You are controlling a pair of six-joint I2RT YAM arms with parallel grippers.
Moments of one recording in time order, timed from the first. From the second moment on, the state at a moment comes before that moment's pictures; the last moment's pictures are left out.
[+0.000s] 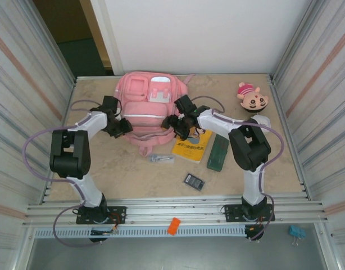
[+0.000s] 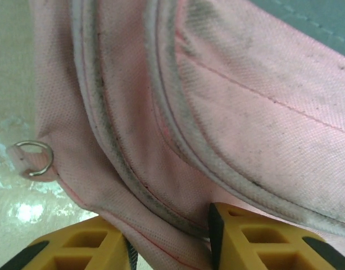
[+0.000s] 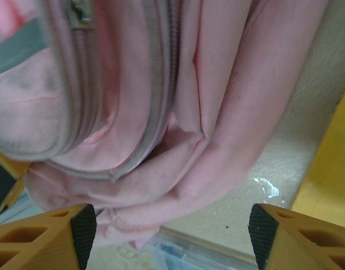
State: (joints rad) left arm -0.12 1.76 1.15 -0.63 0.18 -0.43; right arm 0.63 2.00 1.43 -0.48 -0.36 1.07
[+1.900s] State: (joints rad) left arm -0.30 1.51 0.98 -0.46 0.32 0.97; right arm 0.59 1.46 1.06 -0.46 -0.21 0.88
